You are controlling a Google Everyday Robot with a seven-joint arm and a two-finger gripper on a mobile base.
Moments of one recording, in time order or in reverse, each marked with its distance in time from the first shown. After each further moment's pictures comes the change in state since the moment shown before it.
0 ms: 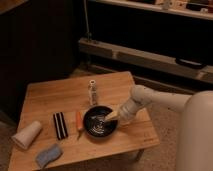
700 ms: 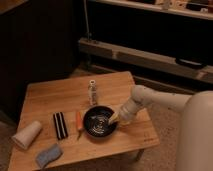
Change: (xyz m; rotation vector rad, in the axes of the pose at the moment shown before) arm 0.001 -0.002 0.000 0.002 0.002 0.001
